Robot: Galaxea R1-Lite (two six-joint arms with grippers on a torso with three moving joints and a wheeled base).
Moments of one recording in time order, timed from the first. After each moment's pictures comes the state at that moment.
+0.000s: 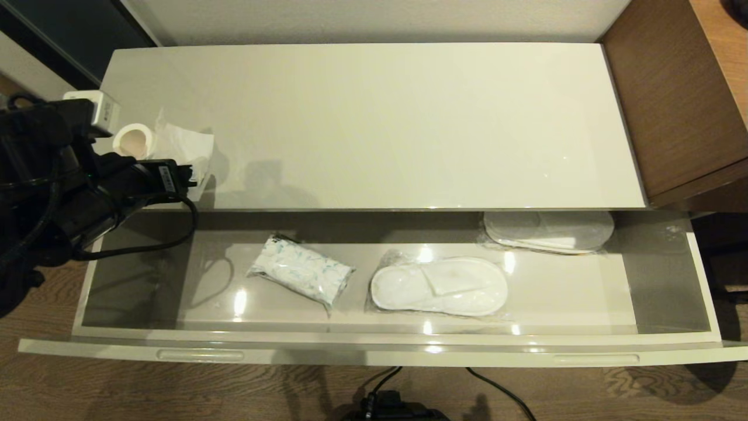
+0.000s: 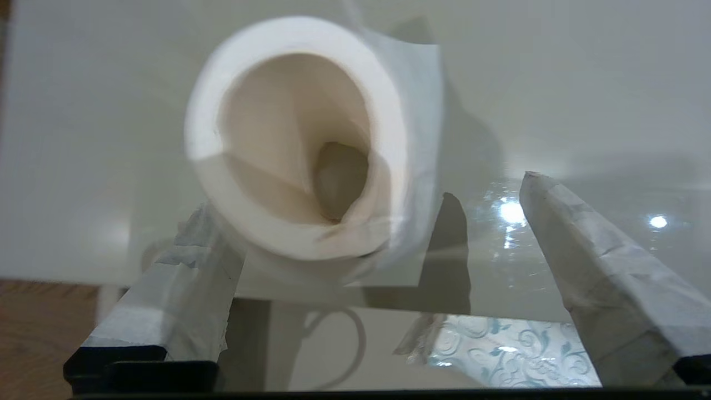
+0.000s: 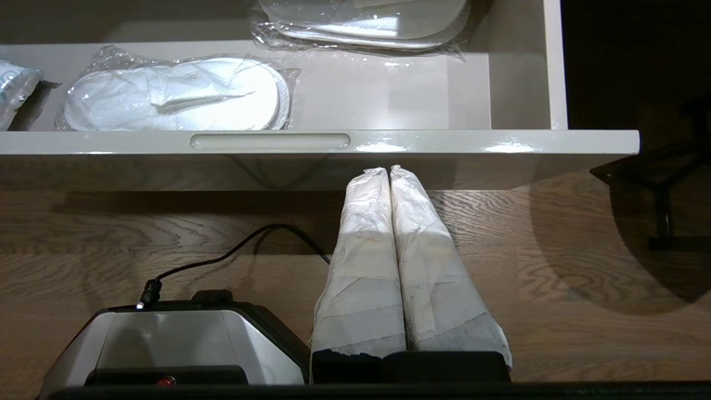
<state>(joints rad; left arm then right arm) -0.07 1.53 -0.89 -0.63 0.16 0.02 -0.01 0.02 0.00 0.00 0.00 -0.02</state>
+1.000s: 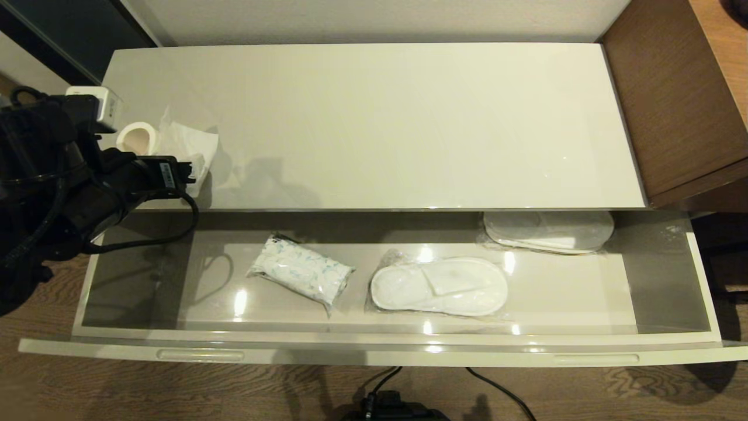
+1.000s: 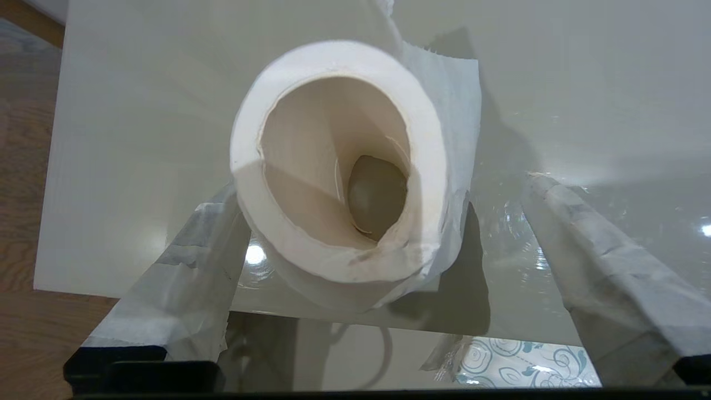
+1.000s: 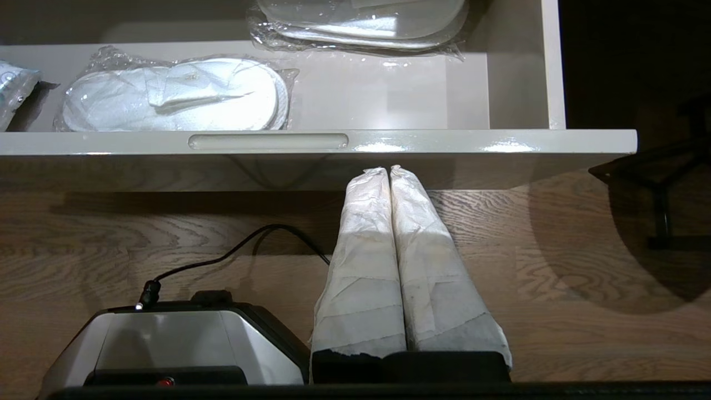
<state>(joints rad) -0.08 1.55 -0.91 -0.65 0.23 0.08 -0.01 0.02 0.00 0.00 0.00 -0.02</state>
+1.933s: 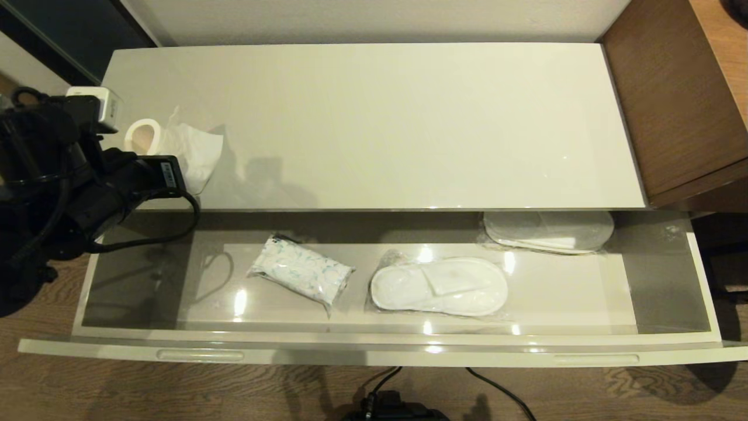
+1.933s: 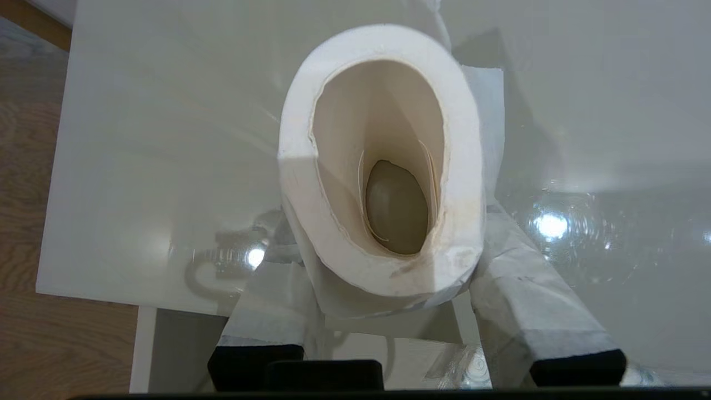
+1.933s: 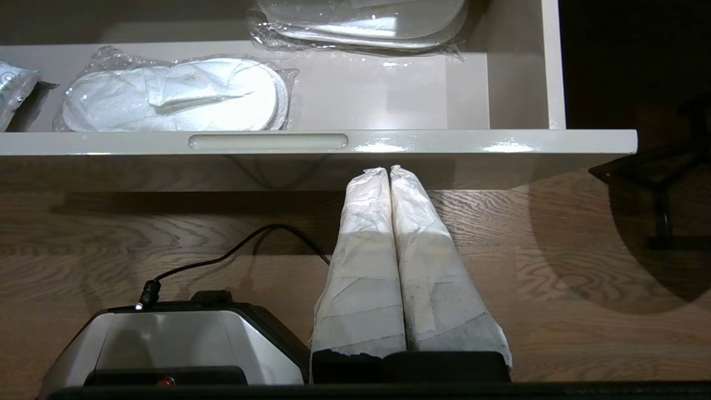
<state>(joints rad) -0.08 1.55 -0.90 -0.67 0.23 0.08 -0.01 0.02 0.00 0.00 0.00 -0.02</state>
